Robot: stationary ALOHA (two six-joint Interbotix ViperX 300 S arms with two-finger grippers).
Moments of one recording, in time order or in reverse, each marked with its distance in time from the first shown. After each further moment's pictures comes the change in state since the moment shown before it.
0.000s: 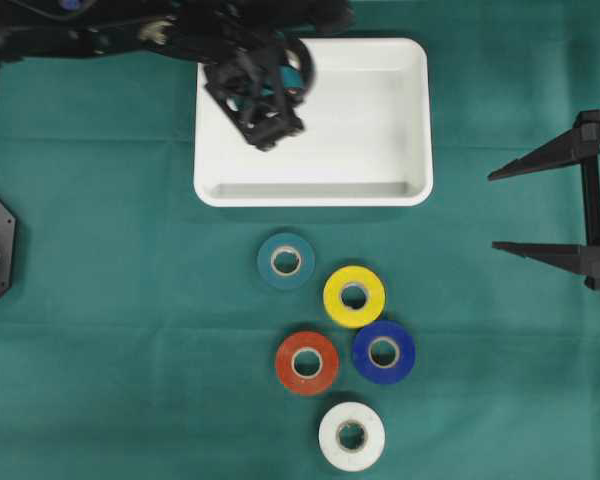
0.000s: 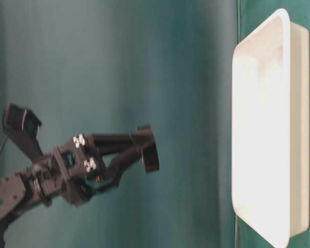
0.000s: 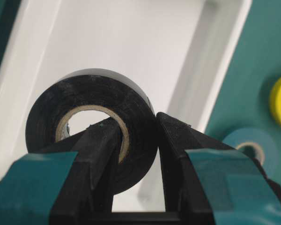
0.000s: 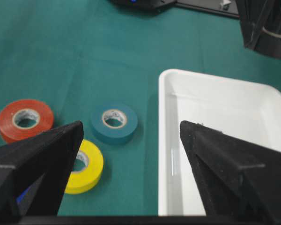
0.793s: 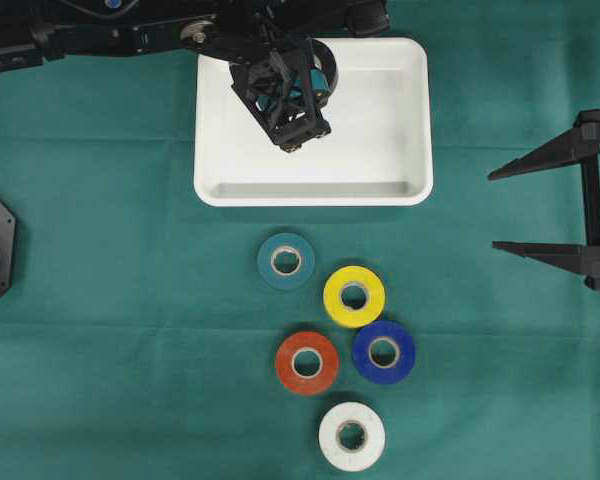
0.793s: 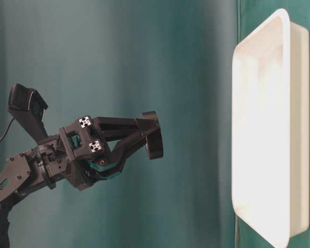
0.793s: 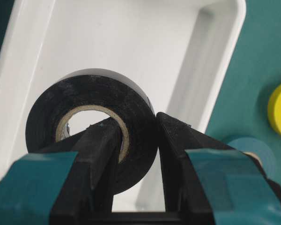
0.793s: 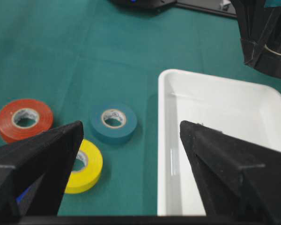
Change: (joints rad) left arm -0.002 0.063 -0.071 -0.002 0.043 0.002; right arm 0.000 0.000 0.000 -0.005 0.000 -0.002
